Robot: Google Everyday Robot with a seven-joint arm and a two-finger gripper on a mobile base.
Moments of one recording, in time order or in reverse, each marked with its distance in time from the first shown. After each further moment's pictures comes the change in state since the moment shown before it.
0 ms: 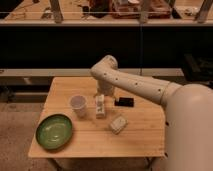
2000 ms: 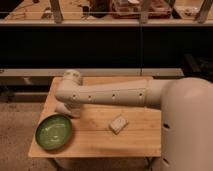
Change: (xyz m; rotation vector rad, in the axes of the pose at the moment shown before) arm -0.124 -0.156 -0.064 0.155 0.148 -0.289
